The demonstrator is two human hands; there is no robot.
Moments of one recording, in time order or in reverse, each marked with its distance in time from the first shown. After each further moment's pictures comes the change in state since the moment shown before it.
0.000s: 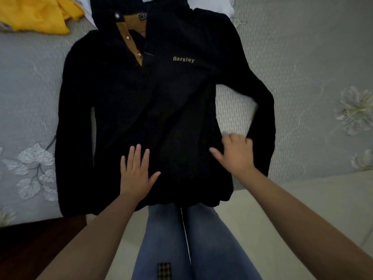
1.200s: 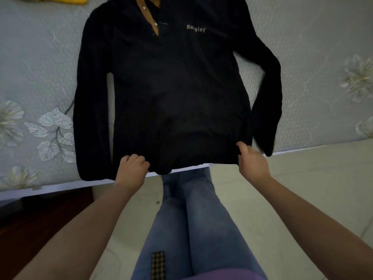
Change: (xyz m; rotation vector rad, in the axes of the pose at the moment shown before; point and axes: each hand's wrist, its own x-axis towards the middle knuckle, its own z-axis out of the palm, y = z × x) left_hand -0.078 -0.045 0.004 0.229 0.111 0.420; right_hand -0.114 0.013 0.059 0.089 -0.078 0.078
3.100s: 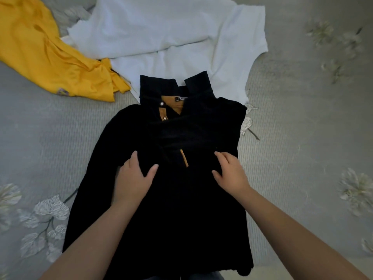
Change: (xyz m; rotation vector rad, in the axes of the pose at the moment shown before) left_hand 0.169 -0.084 -0.117 -0.745 0.191 -0.800; right_hand 0.203 -0.098 -0.135 0.105 0.068 -0.238
